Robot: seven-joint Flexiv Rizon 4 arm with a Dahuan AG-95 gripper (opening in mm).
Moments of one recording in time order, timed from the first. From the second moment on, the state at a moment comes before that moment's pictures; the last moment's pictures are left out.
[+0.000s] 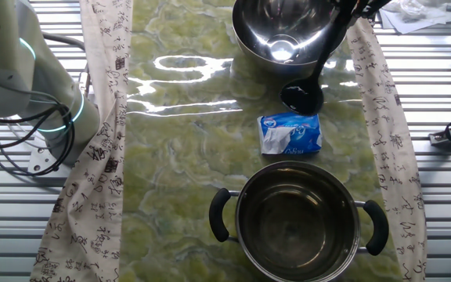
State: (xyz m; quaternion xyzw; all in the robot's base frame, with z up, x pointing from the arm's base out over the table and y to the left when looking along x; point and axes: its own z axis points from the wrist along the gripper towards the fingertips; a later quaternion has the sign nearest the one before) arm 0.577 0.116 0.282 0.57 -0.82 0.00 0.09
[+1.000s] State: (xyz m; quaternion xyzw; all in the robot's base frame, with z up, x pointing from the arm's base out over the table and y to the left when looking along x) arm 0.579 0.118 0.283 0.56 -0.82 -0.02 0.11
